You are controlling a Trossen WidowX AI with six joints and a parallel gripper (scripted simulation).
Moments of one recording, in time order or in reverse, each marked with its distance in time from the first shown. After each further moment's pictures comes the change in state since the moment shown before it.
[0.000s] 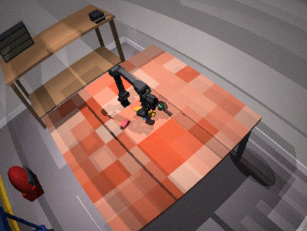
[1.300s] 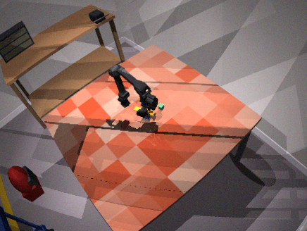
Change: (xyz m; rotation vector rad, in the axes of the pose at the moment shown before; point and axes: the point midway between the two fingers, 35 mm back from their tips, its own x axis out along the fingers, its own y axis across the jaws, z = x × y) arm 0.000 0.000 0.000 0.000 0.000 0.000
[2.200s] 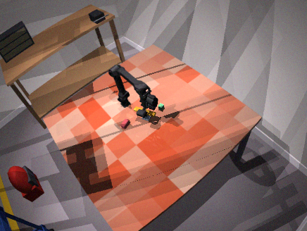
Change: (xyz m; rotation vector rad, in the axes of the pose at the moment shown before) arm 0.000 0.000 0.000 0.000 0.000 0.001
